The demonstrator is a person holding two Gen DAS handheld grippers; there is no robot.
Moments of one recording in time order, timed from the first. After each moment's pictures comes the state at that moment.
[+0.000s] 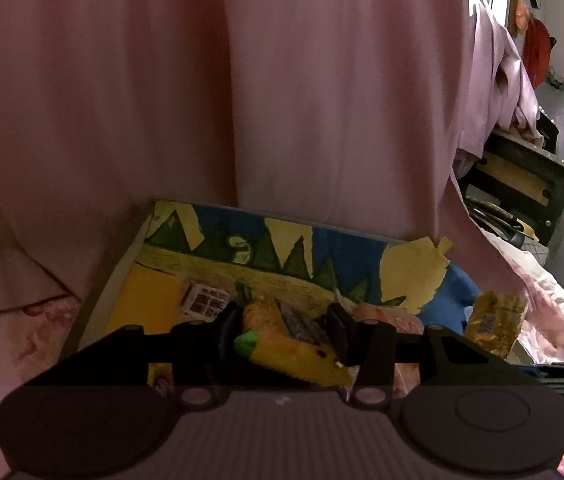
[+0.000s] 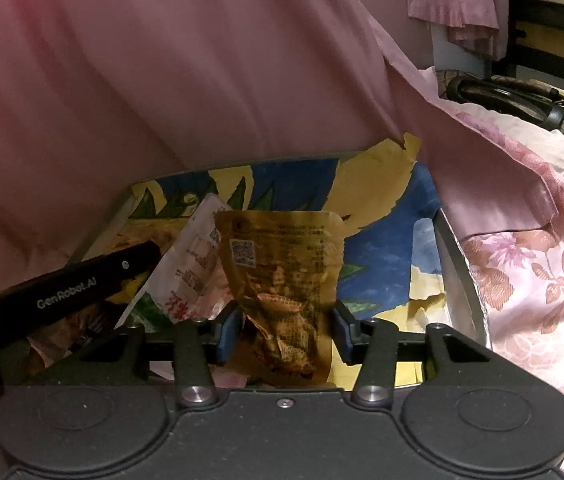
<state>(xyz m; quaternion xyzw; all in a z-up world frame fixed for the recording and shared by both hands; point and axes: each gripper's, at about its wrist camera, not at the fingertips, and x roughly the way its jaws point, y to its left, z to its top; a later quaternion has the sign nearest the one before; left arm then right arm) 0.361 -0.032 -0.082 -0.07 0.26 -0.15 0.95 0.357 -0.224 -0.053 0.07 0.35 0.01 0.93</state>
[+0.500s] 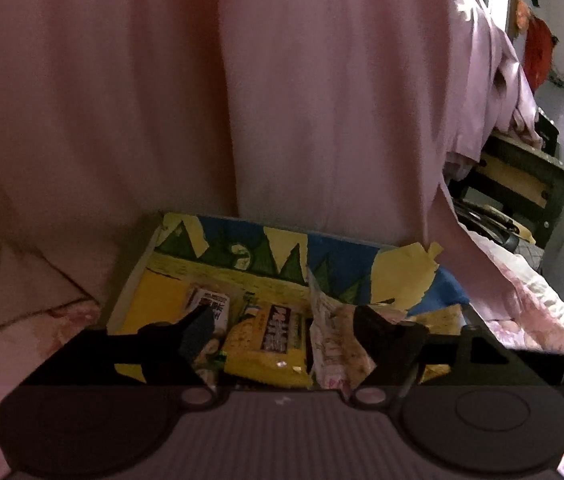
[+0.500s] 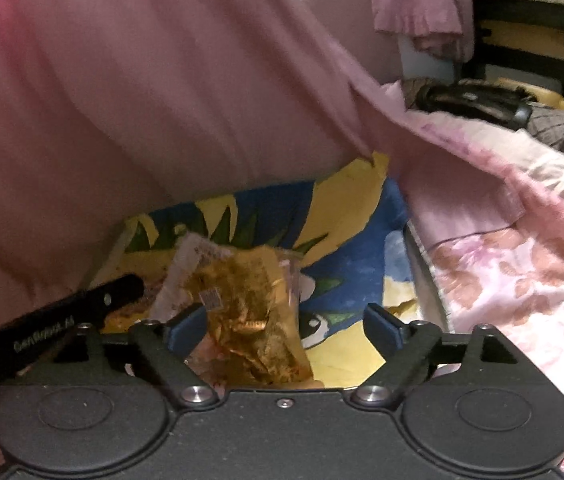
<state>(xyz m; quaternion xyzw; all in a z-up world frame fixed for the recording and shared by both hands) 0.336 -0.035 -0.055 -0.06 0.26 -0.14 0.95 0.337 -0.236 -0.028 0.11 0.32 -0.02 0.94</state>
